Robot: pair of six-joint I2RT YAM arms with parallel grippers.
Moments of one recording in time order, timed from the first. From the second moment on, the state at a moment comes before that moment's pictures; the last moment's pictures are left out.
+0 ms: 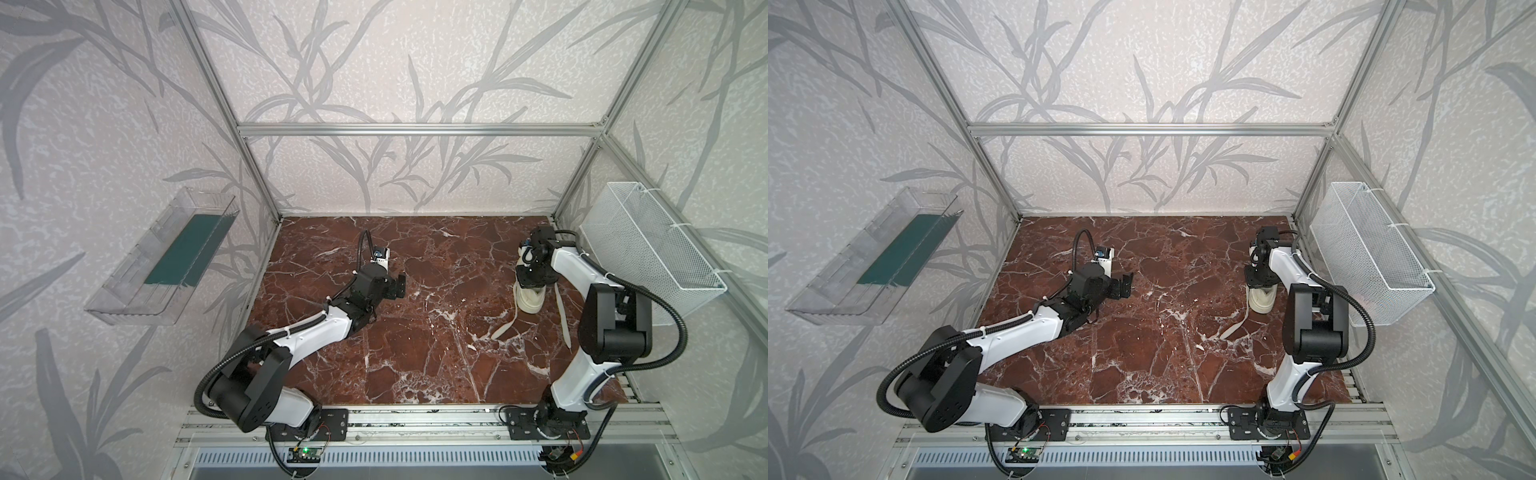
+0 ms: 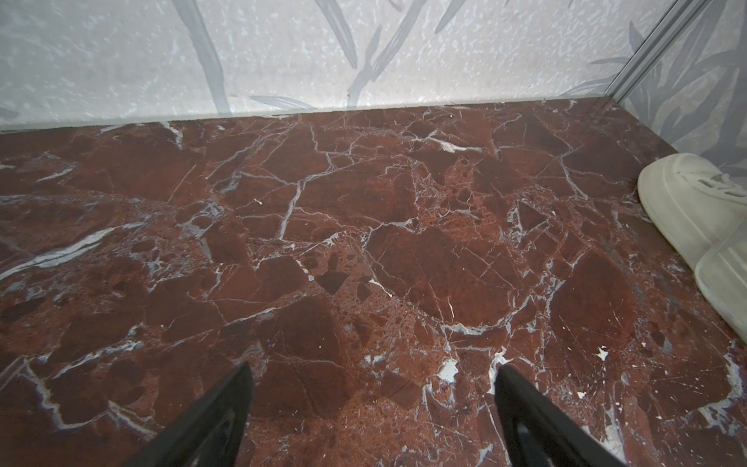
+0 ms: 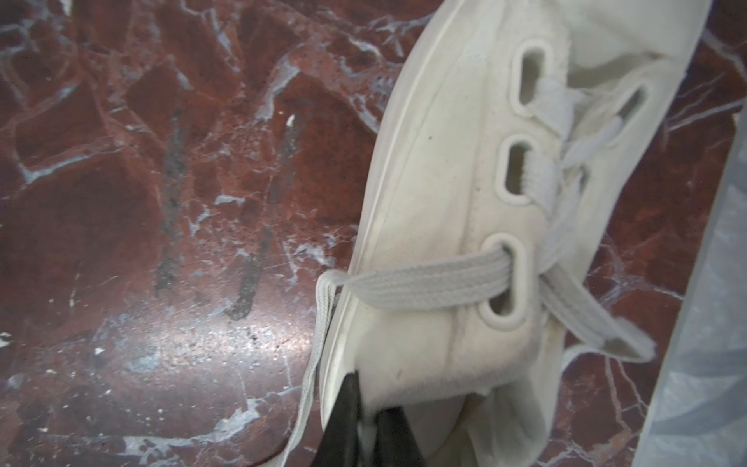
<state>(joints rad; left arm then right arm) -0.58 1.42 0.74 0.21 -0.23 -0.26 -0.04 1.78 1.30 -0.83 0.03 -0.11</state>
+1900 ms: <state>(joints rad) -0.57 1.07 0.62 -0.21 -0.28 -0.26 0.59 2.00 1.60 -1.00 0.09 0.10</state>
